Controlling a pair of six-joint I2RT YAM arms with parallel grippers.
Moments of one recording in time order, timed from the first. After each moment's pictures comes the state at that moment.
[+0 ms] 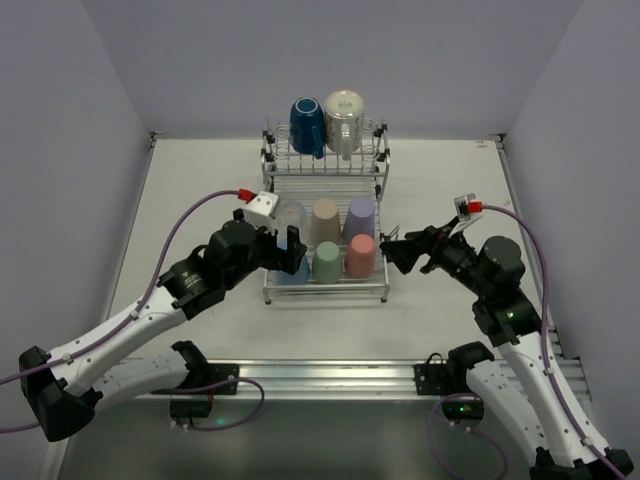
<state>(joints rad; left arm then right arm) -0.81 0.94 0.88 -0.34 -0.22 -0.33 0.31 0.59 0.67 -0.18 -0.43 0.53</state>
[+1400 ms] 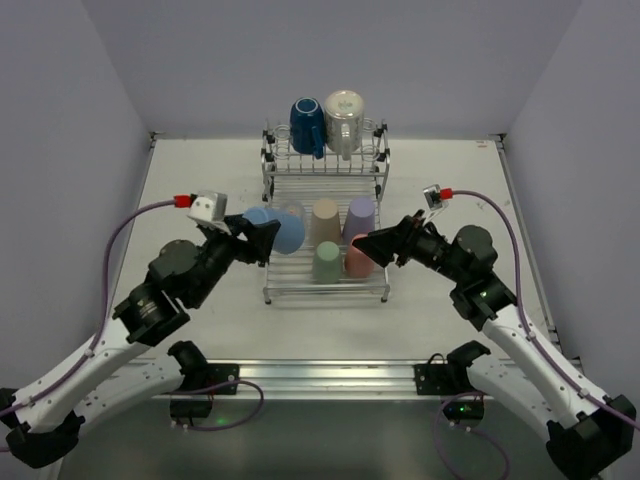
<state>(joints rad) -0.84 0.71 0.83 -0.21 -0.39 -0.32 0.46 0.77 0.63 0.12 -0.49 0.75</state>
